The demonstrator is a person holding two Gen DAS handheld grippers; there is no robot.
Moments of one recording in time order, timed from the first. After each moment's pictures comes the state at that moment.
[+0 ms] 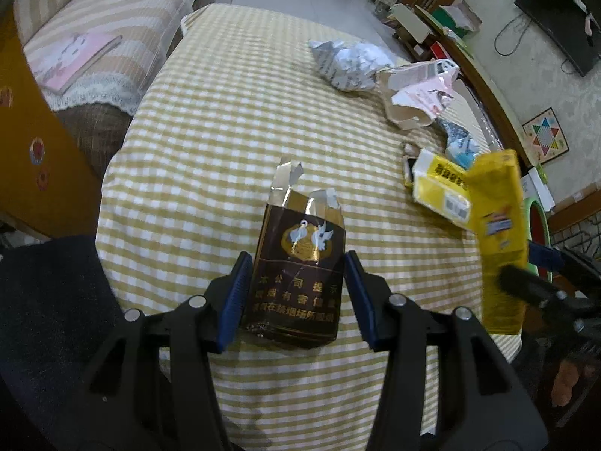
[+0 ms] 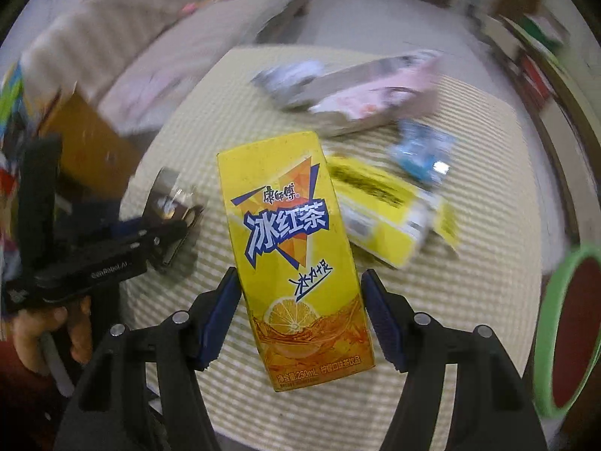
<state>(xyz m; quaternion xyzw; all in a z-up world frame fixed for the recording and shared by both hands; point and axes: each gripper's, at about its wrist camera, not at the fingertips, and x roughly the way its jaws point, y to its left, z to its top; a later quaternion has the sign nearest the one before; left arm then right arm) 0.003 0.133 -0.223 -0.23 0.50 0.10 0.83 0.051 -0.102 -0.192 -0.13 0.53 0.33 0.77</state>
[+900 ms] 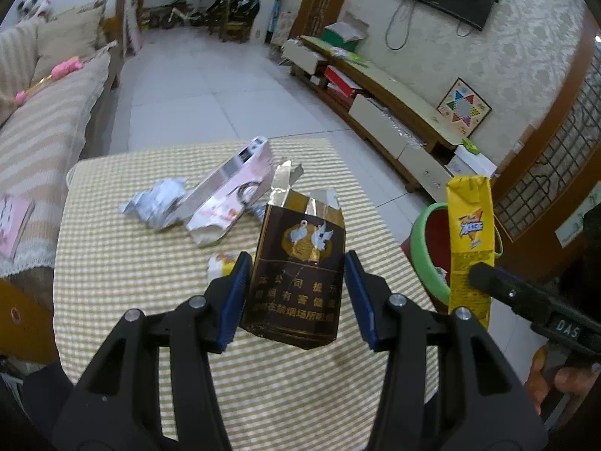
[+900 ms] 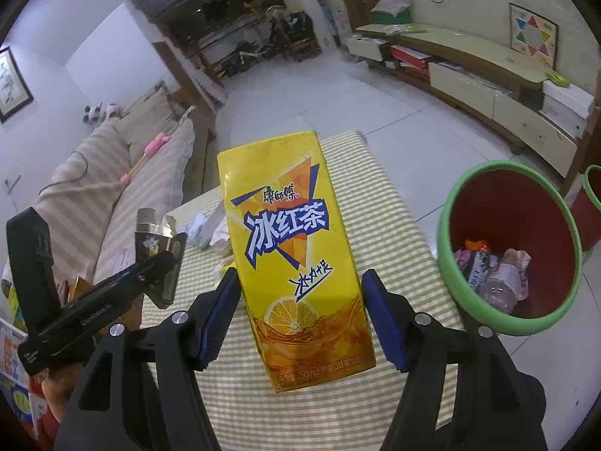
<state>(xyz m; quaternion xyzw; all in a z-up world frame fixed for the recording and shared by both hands) 0.080 0.002 -0.101 -0.12 0.41 -0.03 0.90 0.059 -0.255 -0.107 0.09 0.44 0.21 0.87</state>
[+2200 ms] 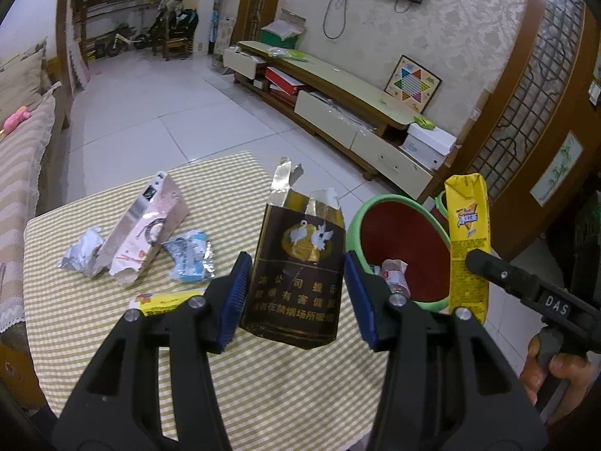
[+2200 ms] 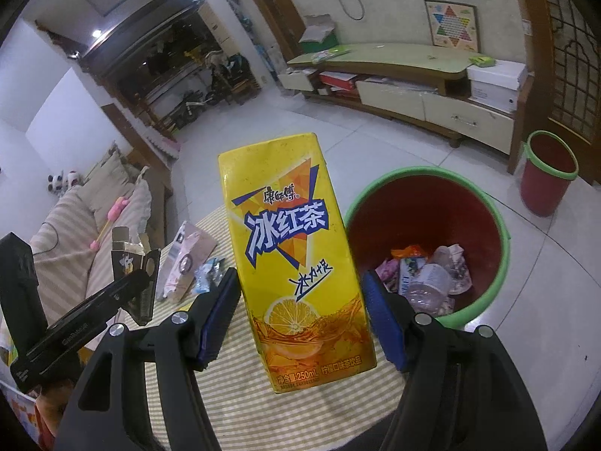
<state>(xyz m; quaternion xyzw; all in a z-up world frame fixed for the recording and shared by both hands) 0.104 -0.091 -0.081 -0.06 0.40 -0.12 0.91 0.049 -0.353 -0.090 0.17 0.40 0.10 0.89</state>
